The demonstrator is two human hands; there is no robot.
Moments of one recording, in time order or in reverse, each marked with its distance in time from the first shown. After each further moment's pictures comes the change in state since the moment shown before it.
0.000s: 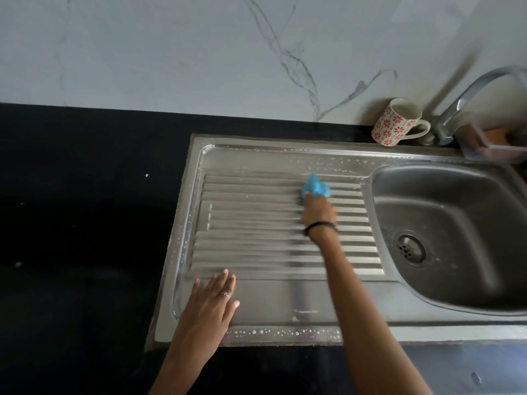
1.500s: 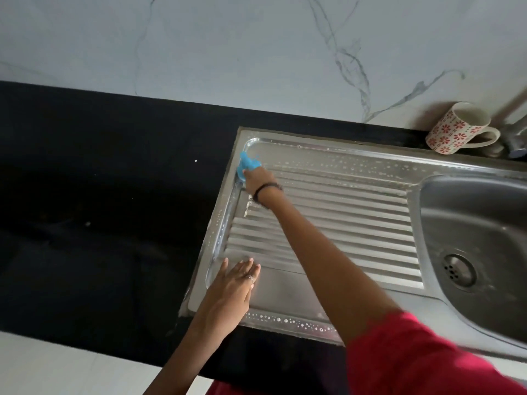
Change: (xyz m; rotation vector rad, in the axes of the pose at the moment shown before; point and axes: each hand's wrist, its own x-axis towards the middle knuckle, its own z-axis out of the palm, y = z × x) left_hand -0.004 0.000 -0.014 0.024 0.133 0.017; right_hand -0.045 -0.140 0.072 -0.173 -0.392 -0.547
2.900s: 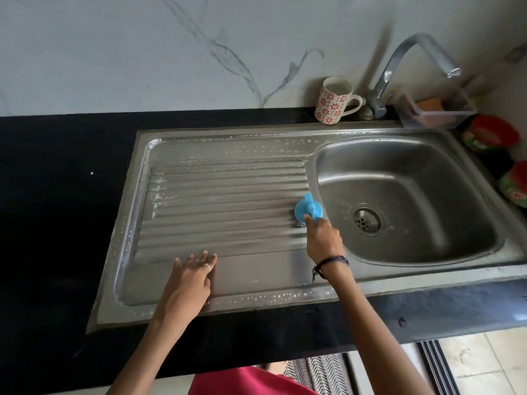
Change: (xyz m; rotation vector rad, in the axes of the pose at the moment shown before) left_hand 0.026 0.091 -0.004 0.101 -0.305 -0.116; right_hand -0.194 0.249 -0.044 -0.018 0.307 0.413
